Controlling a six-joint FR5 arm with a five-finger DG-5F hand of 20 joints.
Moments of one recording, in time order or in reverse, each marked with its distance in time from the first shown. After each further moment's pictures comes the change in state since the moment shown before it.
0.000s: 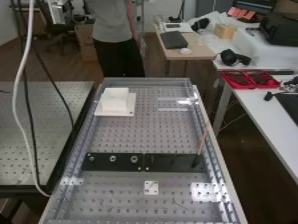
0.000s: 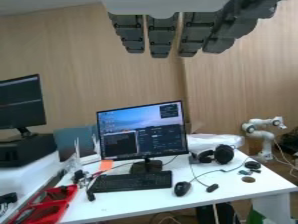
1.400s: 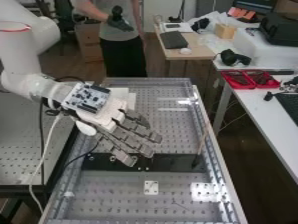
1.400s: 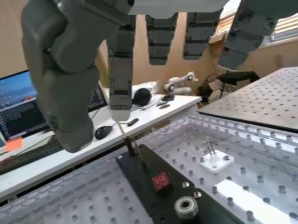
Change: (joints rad) arm -0.057 -0.293 -0.337 0.476 0.289 0.243
